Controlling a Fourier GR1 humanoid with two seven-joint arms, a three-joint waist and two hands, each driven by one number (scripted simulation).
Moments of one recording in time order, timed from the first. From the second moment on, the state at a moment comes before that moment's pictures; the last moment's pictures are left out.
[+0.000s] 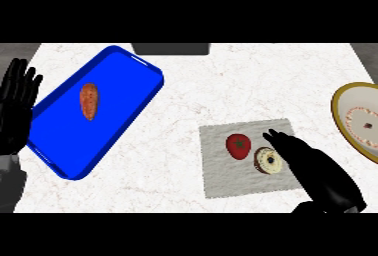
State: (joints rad) left arm -0.21 0.42 0.11 -1.49 0.28 0.11 -0.05; right arm -0.04 -0.42 0.33 -1.98 0.66 0.53 0.53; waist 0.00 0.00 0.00
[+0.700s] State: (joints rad) left arm -0.24 0.38 0.17 -1.46 0.22 0.07 -0.04; right arm -0.07 -0.34 0.31 -1.78 0.80 0.49 0.33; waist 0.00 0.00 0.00
